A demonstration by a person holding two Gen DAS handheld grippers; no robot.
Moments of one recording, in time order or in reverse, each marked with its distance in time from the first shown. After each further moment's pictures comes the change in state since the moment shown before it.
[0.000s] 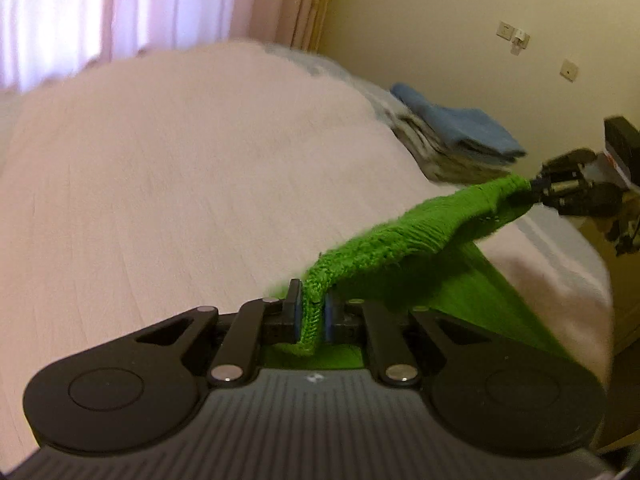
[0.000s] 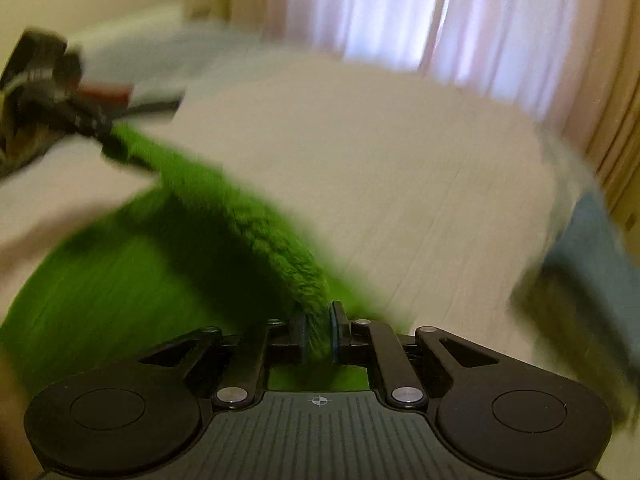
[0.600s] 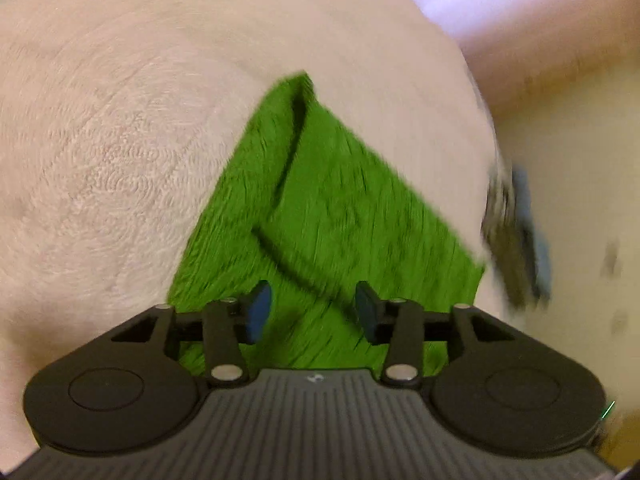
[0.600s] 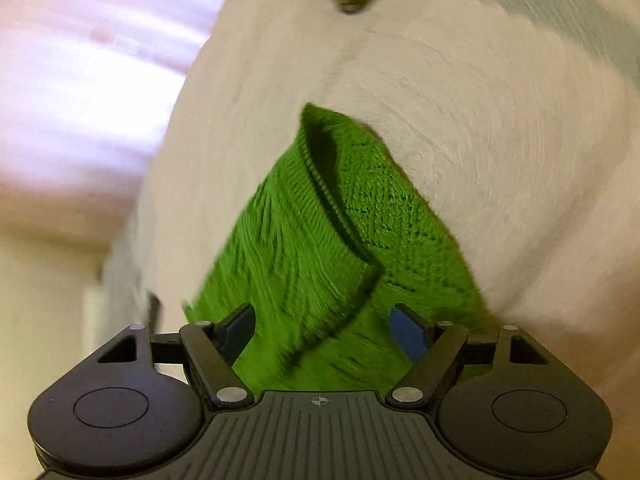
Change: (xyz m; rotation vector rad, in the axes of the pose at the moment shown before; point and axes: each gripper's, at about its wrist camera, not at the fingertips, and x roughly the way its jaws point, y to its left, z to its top) left arm -0.008 -0.038 -0.149 -0.988 -0.091 0.084; right arm 0.005 -0.022 -0.119 1.381 -0.105 0.215
